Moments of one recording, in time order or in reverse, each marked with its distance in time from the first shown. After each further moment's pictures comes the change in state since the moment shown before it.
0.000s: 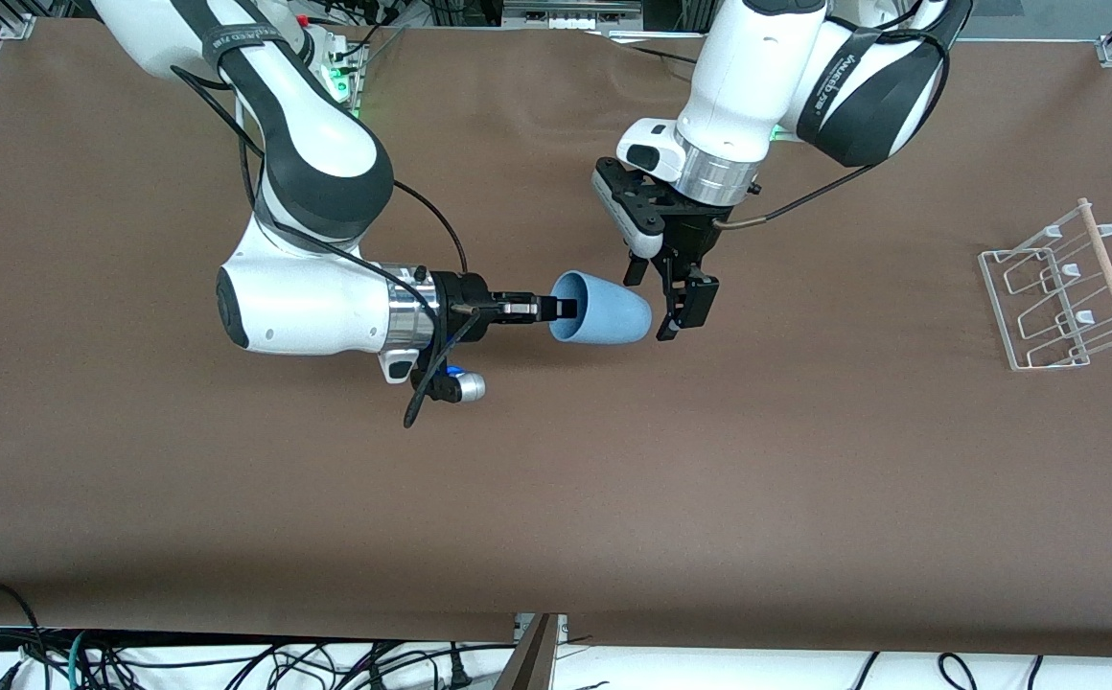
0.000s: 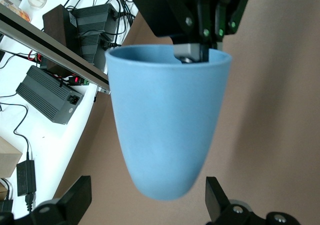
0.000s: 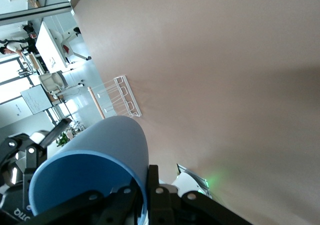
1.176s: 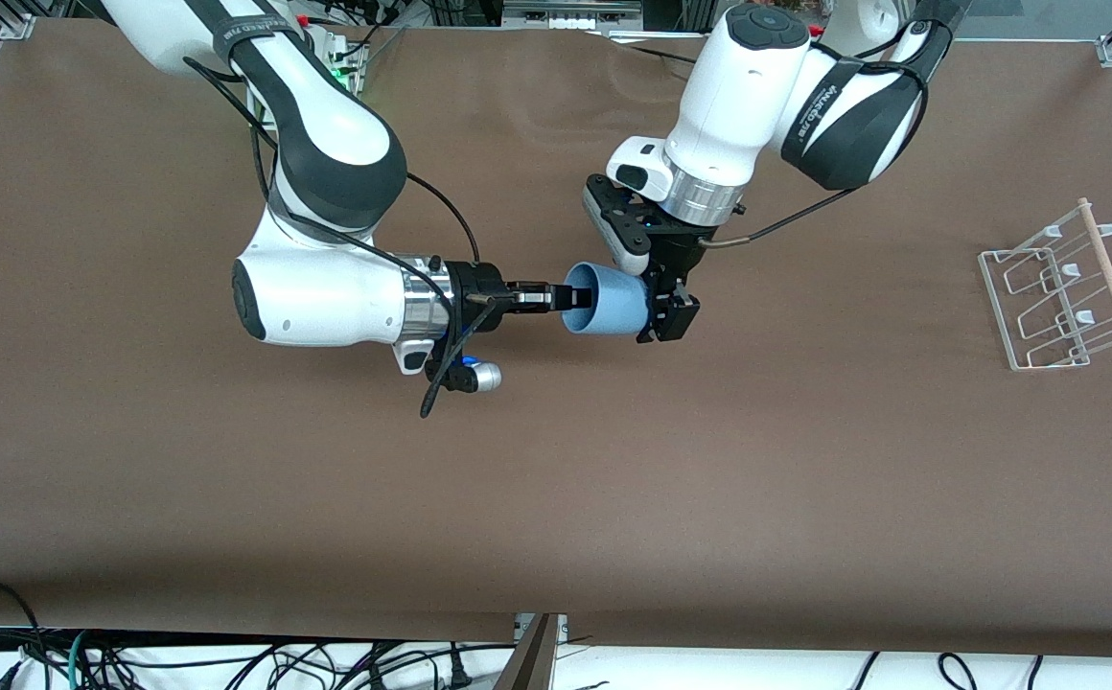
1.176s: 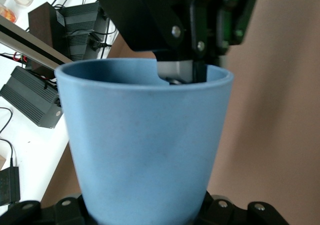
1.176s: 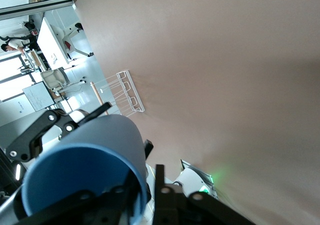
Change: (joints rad) left arm -0.006 0.049 0.000 0.014 0.000 0.022 0.001; right arm 0.013 0.000 0.011 0.005 0.007 0.010 0.018
